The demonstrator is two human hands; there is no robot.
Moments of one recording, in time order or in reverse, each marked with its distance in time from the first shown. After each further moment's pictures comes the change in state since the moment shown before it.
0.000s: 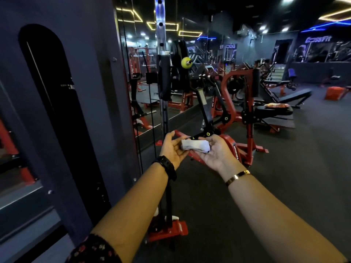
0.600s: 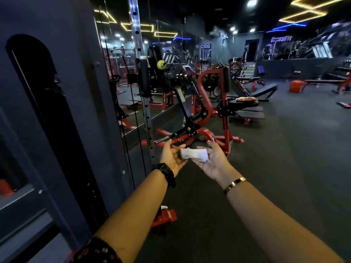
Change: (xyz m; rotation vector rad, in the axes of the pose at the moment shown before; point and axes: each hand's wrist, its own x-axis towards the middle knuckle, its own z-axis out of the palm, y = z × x) left_hand -0.116 -0.064 0.016 0.068 -0.076 -0.119; right_hand -0.127 0.024 -0.057 -0.099 0.160 -0.058
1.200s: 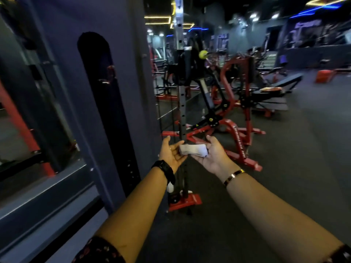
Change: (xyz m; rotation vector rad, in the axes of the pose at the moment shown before) left_hand -0.108 0.057 -0.163 -0.041 0.080 0.033; right_hand -0.063 0.130 0.125 -0.024 -0.027 0.068
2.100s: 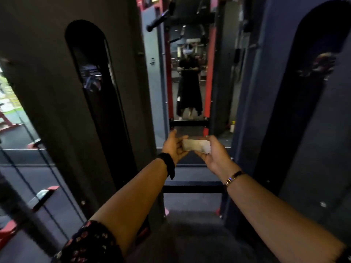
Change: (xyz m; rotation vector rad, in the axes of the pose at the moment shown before) left_hand -0.128 0.164 -0.278 -0.145 0.920 0.484; right_hand 0.026 0.231 0.325 -0.256 -0.833 0.450
